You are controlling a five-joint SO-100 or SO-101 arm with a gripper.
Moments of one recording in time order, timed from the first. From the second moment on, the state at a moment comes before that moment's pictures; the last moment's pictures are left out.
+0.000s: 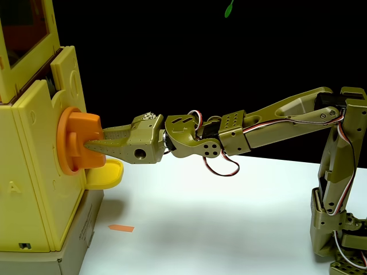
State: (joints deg) arm 1.2 98.8 119.3 -17.6 97.0
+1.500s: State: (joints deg) arm -0.9 148.7 165.2 -13.5 -58.7
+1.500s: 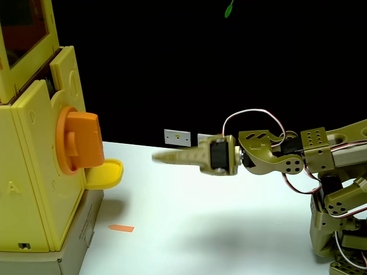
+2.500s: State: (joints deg) arm 5.3 96.4 125.1 -32.9 -76.1
